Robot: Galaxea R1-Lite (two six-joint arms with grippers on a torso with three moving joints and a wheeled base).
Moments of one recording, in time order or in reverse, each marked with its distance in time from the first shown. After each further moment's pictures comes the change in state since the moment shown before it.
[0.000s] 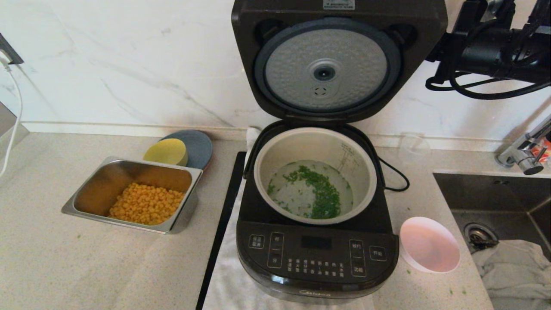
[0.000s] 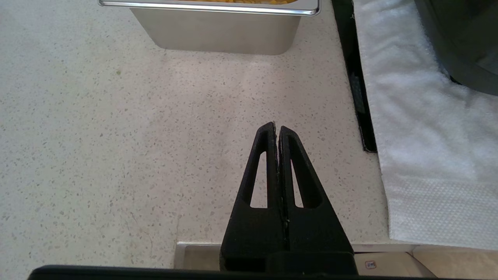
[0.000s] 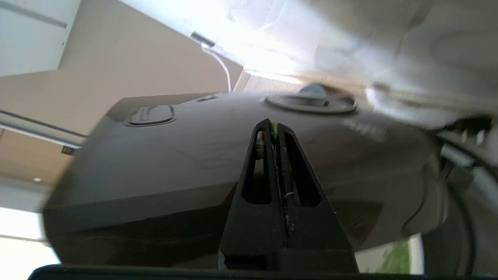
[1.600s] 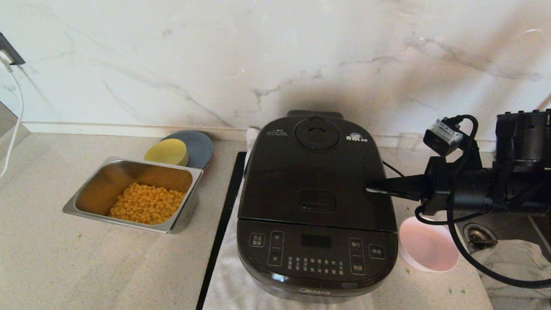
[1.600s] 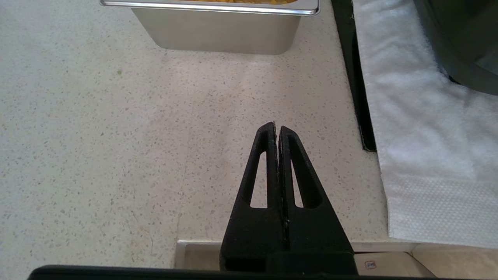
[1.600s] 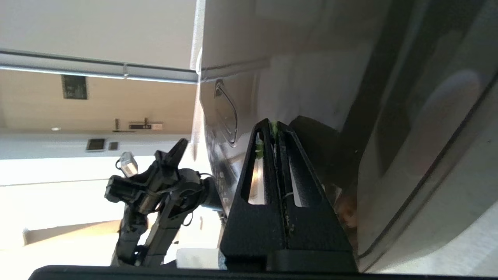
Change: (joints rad) left arm 0.000 0.000 0.000 0.000 0.000 0.000; right arm 0.121 -0.205 0.842 -0.123 0.008 -0.157
